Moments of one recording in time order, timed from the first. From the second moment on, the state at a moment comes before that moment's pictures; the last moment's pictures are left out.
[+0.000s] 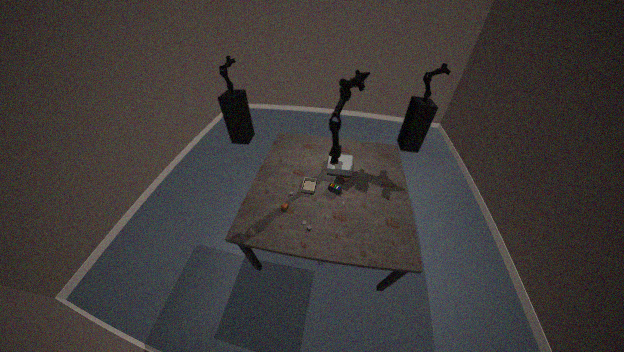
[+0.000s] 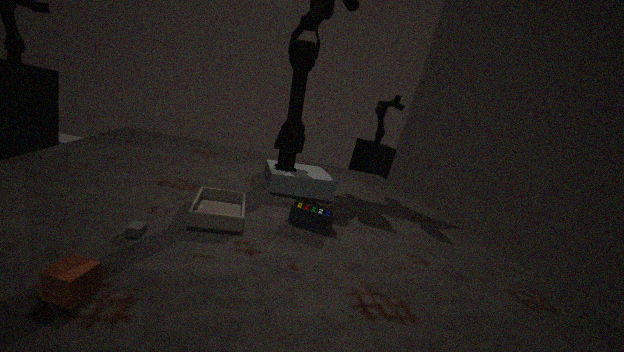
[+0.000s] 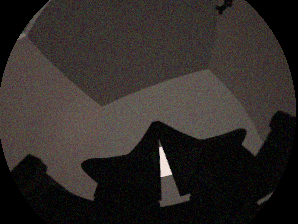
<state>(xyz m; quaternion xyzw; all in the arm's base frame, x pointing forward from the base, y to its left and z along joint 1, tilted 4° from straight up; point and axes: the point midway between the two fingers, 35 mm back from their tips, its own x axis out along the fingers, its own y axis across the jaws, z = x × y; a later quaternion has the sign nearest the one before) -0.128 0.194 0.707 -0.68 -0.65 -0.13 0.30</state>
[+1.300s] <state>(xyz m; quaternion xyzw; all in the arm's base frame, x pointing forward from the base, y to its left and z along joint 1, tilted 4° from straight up) 0.068 0.422 0.498 -0.69 -0.36 -0.35 -0.52</state>
